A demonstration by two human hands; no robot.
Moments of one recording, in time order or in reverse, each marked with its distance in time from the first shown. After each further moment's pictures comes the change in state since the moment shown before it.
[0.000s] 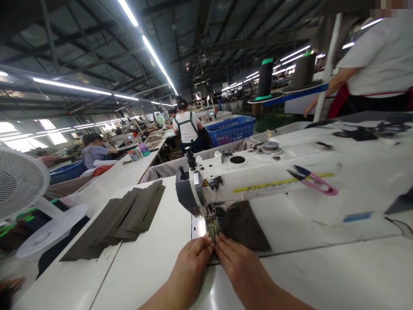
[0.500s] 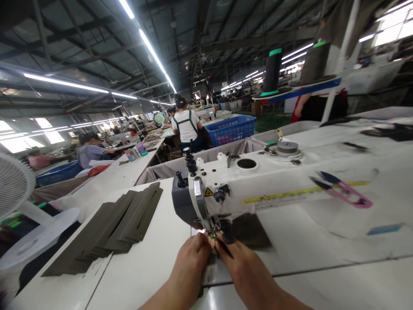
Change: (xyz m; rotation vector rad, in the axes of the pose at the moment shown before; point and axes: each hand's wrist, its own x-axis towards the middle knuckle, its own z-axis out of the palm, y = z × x) left_hand 0.018 -0.022 0.017 -0.041 -0.053 -0.101; right_hand 0.015 0.017 0.015 -0.034 0.059 0.078
